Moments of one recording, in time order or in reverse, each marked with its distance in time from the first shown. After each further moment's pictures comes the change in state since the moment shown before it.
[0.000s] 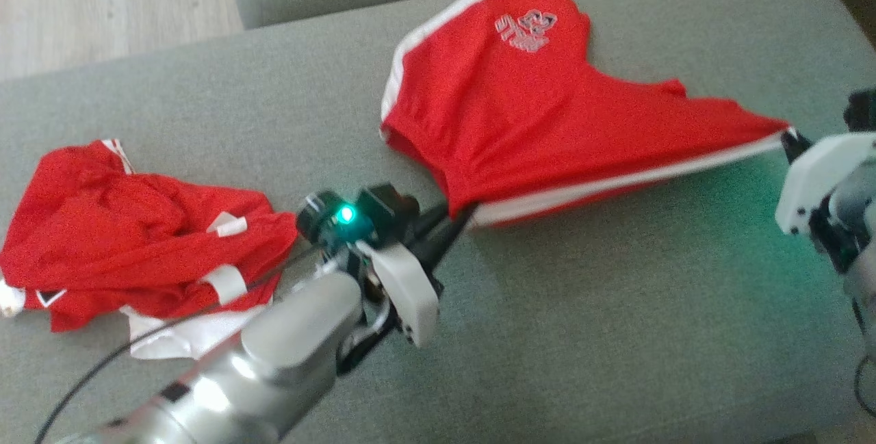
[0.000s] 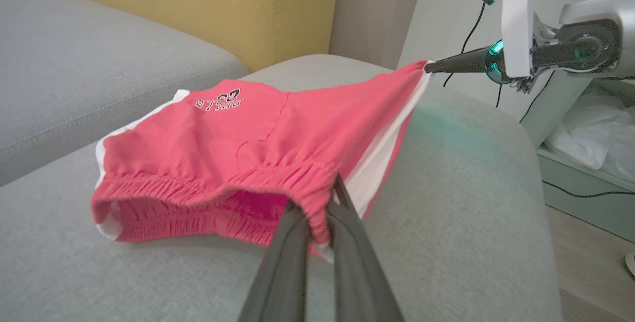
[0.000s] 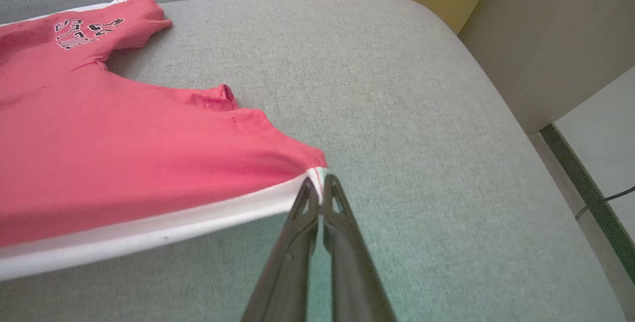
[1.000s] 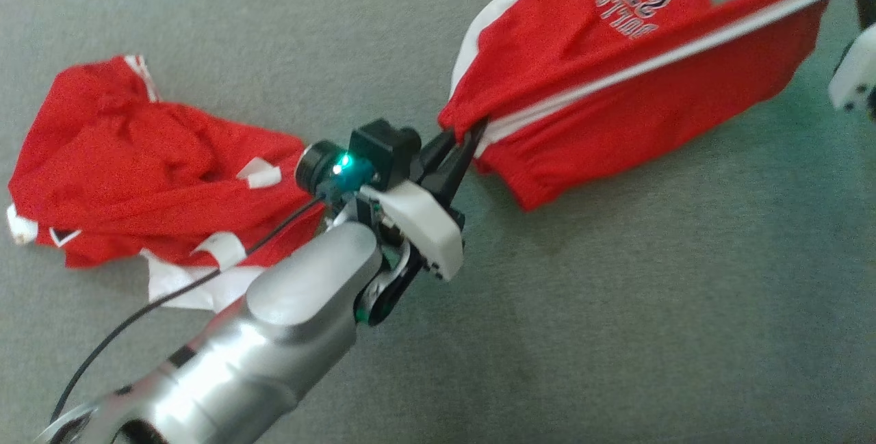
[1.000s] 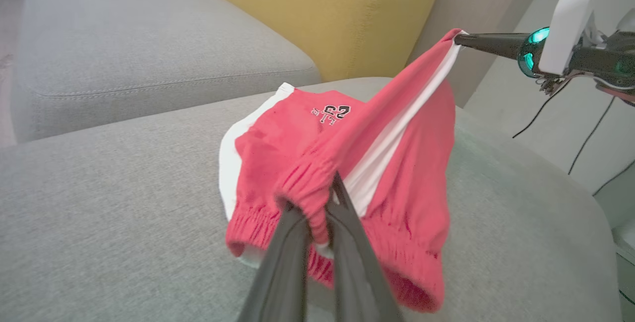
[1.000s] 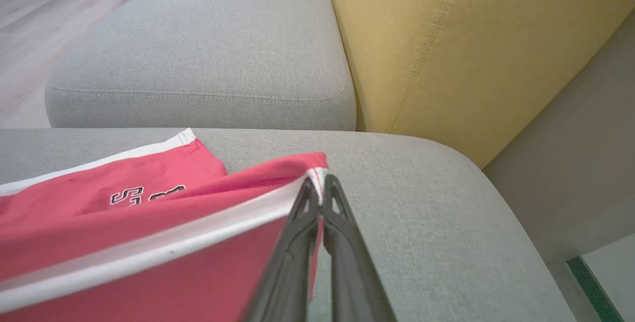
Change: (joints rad) left arm -0.030 -0.031 0.090 -0.126 -0.052 0.178 0.027; right arm -0.031 -0.015 -0.233 -0.376 -0.160 0.001 0.043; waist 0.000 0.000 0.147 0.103
